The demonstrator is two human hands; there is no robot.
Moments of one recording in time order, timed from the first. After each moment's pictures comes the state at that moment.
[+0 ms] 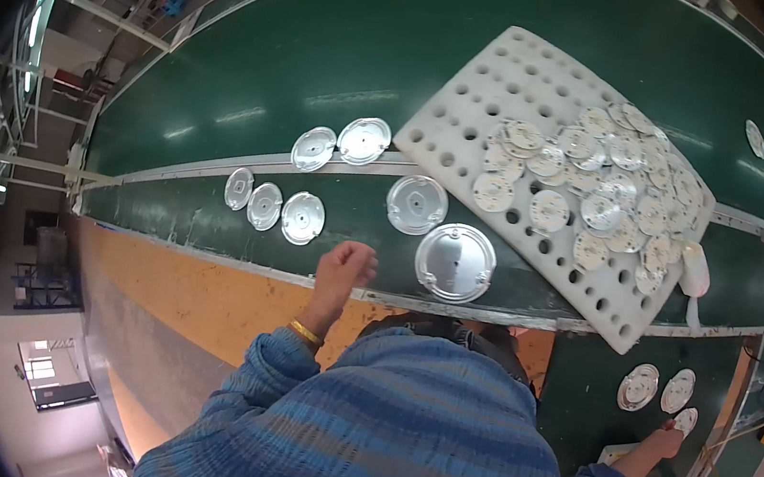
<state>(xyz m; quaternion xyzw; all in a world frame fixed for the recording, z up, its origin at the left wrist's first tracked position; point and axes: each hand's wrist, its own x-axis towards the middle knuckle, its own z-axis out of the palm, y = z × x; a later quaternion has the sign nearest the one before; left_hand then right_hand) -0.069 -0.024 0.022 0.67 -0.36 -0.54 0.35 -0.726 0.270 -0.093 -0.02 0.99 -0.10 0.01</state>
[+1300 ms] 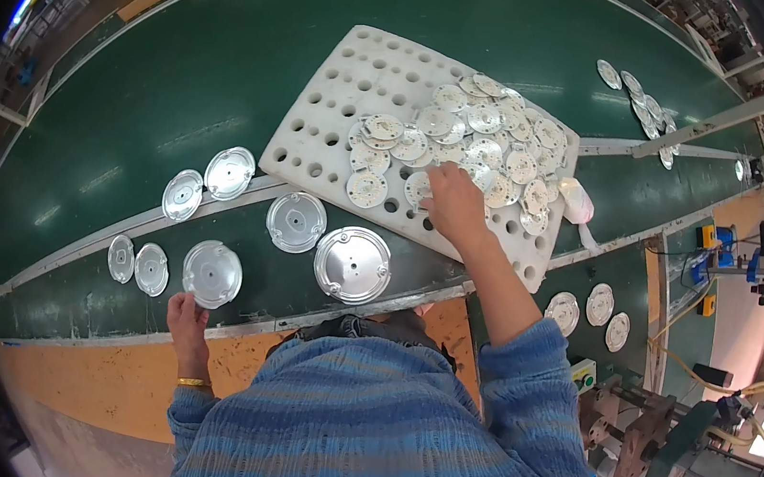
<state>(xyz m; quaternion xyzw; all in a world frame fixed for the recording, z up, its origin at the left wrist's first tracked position) 0.054 -0.021 -0.020 0.68 -0.24 -0.48 0.50 -0.393 -0.097 0.027 -0.71 0.69 -0.14 0.07</state>
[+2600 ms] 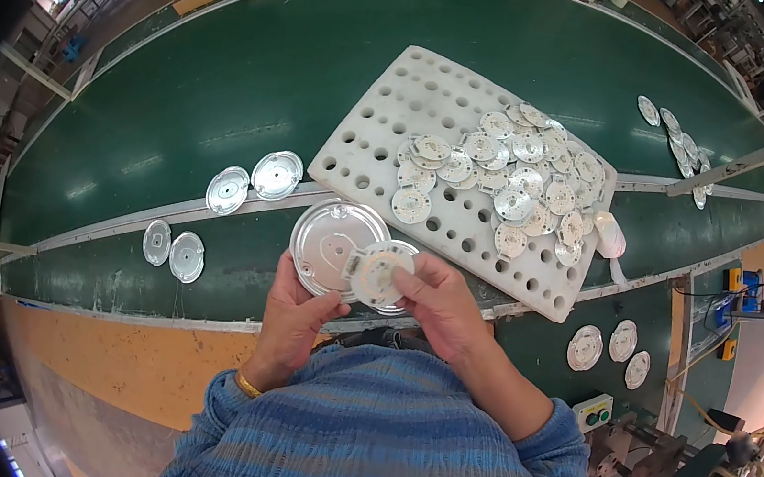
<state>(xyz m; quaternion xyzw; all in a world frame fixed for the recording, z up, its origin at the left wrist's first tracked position) -0.108 -0.035 0.116 0.42 -0.29 -0.74 0.44 -0.296 -0.022 0.108 -0.16 0.41 -0.50 0.75</state>
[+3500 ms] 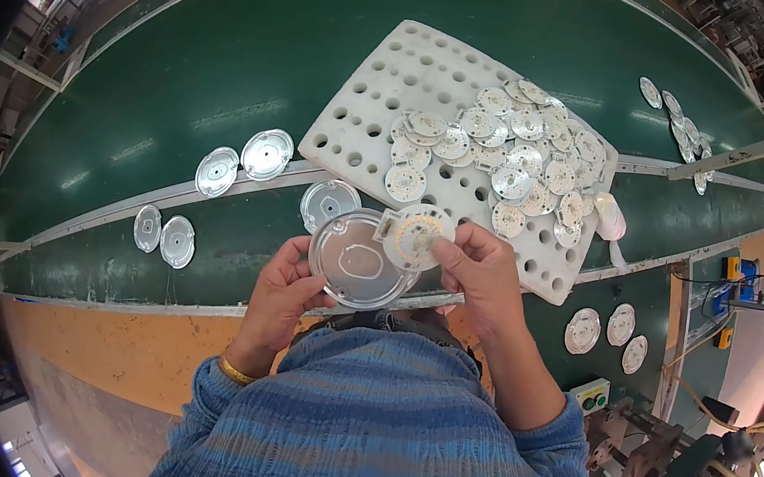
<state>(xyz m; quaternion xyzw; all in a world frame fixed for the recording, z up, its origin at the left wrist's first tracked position) -0.099 -0.042 0.112 0.44 -0.32 -0.76 0.34 -0.335 -0.023 0.119 -0.24 0.51 -0.52 0.64</state>
